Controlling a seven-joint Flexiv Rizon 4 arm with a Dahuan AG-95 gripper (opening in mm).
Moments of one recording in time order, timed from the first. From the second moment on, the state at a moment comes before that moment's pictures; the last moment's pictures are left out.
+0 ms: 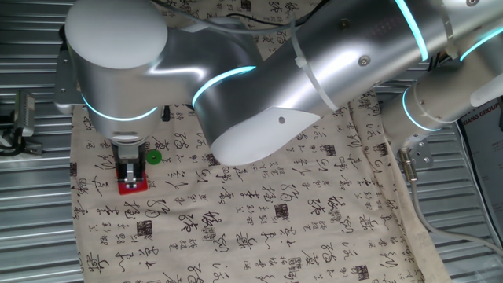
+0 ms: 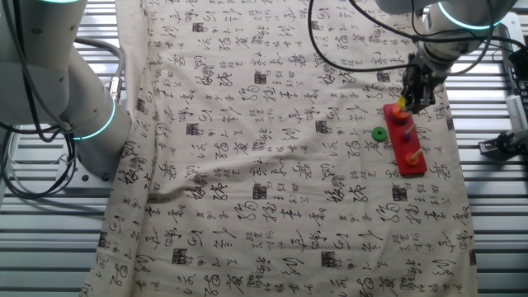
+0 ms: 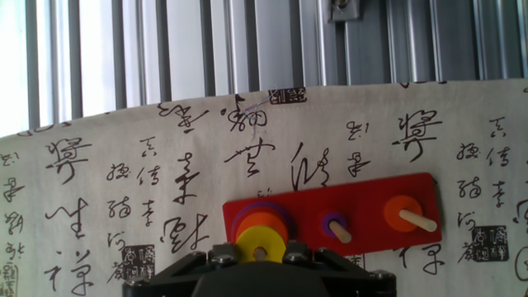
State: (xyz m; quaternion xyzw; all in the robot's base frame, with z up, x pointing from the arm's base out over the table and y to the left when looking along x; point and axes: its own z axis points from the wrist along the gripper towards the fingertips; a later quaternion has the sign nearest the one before) arm 0.674 0.074 0.075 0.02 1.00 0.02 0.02
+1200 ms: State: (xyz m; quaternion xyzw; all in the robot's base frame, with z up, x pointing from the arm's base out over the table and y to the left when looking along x) arm 0.671 0.074 0.081 0.02 1.00 0.02 0.02
